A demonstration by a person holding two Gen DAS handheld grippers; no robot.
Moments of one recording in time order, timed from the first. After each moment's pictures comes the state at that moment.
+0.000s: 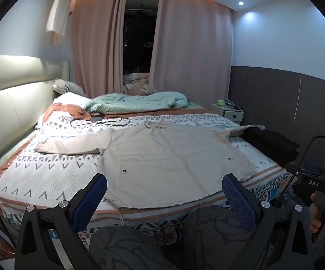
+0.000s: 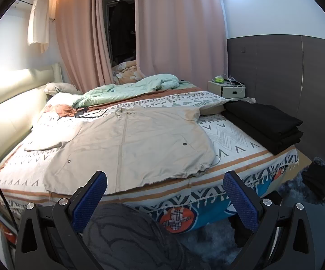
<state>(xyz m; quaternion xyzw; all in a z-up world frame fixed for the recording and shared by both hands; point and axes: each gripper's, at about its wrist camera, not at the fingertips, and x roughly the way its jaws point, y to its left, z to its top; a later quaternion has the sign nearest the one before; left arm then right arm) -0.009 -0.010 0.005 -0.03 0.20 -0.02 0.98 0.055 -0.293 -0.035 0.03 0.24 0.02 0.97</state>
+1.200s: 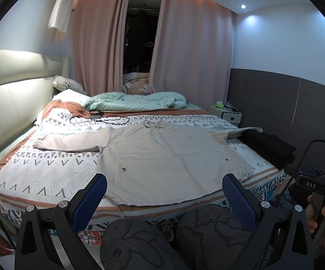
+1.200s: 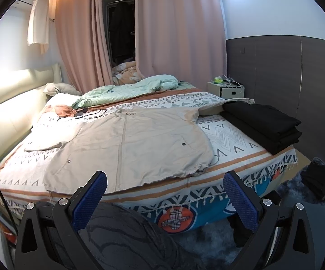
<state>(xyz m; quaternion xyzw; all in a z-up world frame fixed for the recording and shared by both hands) -0.018 -0.003 0.003 -0.04 0.19 -0.03 0.98 0.045 -0.287 -0.036 0.03 0.23 0.02 0.97</state>
